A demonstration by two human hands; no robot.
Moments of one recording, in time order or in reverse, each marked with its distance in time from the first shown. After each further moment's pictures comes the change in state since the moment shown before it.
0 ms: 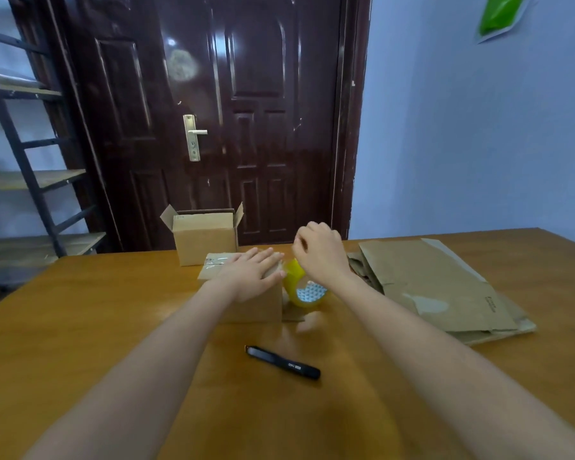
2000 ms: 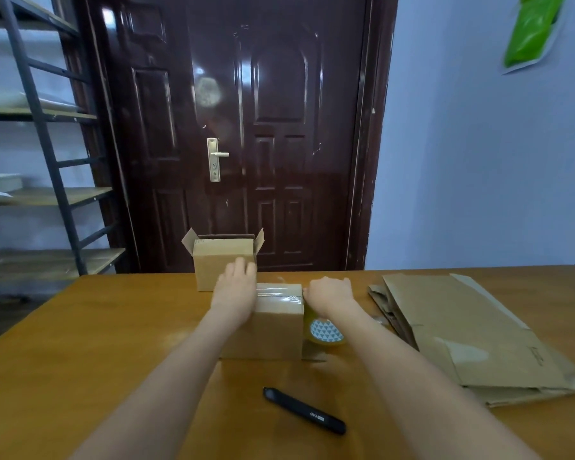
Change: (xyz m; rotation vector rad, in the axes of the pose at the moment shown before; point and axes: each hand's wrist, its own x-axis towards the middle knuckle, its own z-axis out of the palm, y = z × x) left_hand 0.007 -0.038 -0.001 0.054 0.394 -0.363; right_hand 0.026 -0.015 0.032 -0.411 -0.607 0.161
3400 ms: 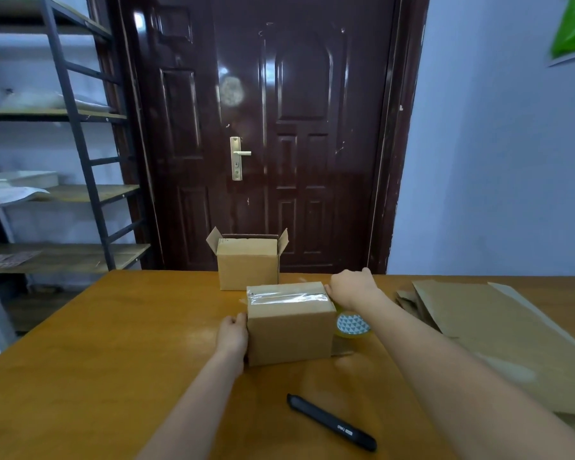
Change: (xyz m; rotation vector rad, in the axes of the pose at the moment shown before) left_hand -0.050 -0.024 0.030 -1.391 -0.140 -0.888; right_hand 0.032 0.001 -0.004 0.005 -0.014 -0.059
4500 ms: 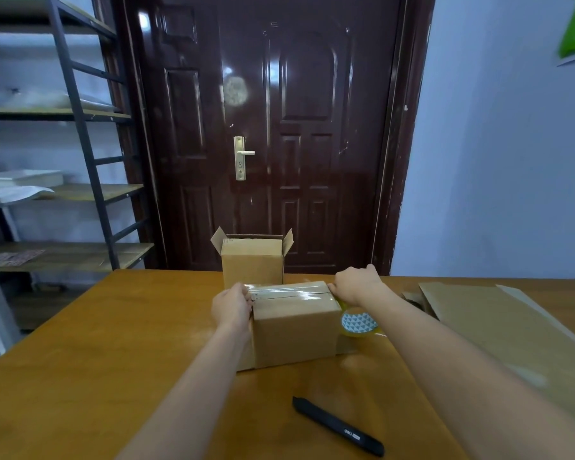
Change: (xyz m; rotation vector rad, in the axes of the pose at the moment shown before) left_hand 0.005 0.041 0.003 -0.299 0.119 0.102; right_hand 0.012 0.002 -0.002 -0.051 -0.023 -0.025
